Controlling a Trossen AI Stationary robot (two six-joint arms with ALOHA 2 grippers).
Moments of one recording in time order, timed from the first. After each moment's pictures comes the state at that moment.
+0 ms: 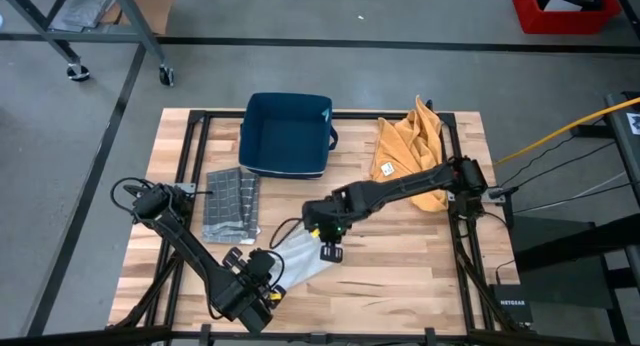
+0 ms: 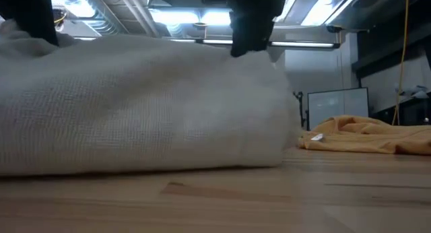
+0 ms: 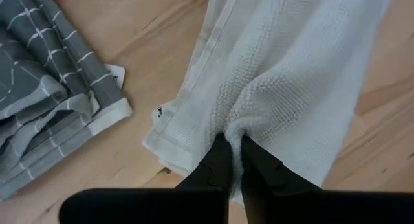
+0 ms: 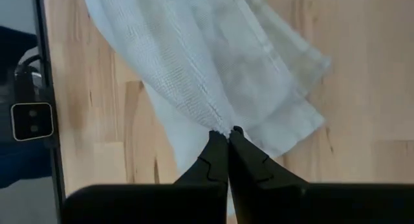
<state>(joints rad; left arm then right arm) -0.79 1.95 1.63 -1.30 -0.49 -1.72 0.20 1.98 1.72 -0.94 -0.17 0.32</state>
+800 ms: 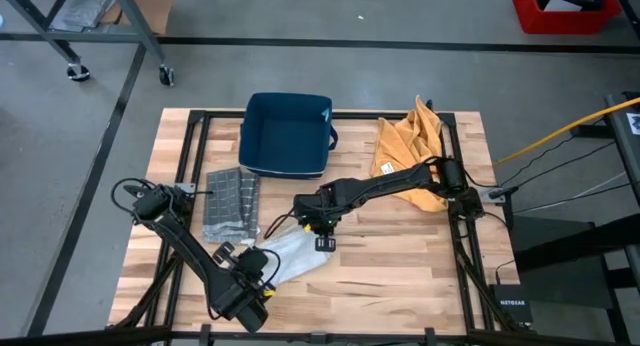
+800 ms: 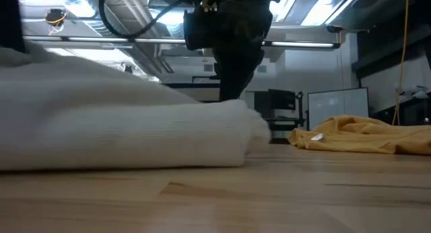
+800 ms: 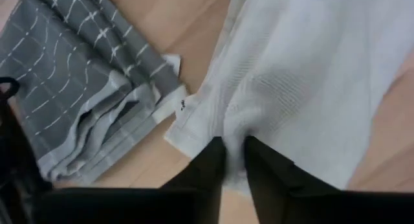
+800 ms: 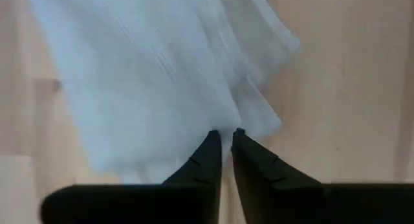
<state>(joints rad) -0.79 1.96 1.63 -1.47 -0.43 -1.66 0.12 2.11 1.72 -0.89 -0.14 0.15</state>
